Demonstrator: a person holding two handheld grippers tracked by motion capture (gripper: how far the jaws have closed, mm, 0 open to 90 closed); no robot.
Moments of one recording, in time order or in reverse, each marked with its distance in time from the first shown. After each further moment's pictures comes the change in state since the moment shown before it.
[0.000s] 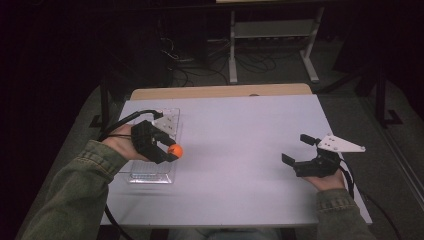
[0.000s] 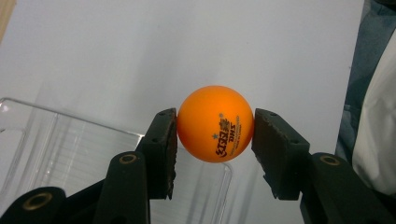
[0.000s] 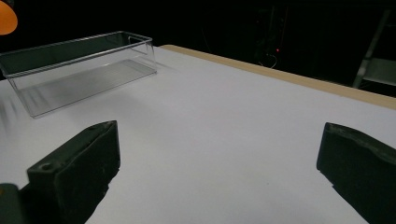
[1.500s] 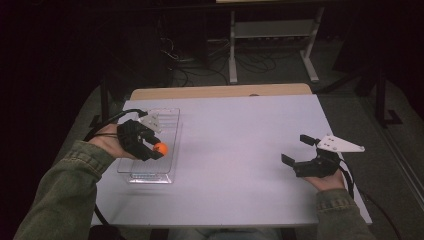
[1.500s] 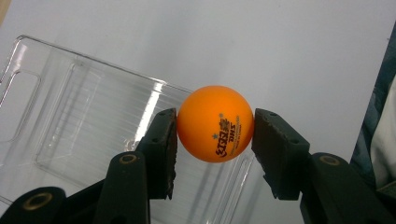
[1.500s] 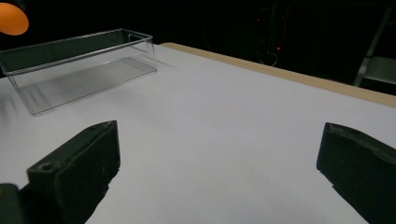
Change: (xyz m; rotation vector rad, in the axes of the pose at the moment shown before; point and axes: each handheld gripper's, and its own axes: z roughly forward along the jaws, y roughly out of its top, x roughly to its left) left arm 0.019 -0.032 -0.002 0.050 0.030 -0.077; right arm 0.000 0.000 0.000 0.010 0.002 -0.004
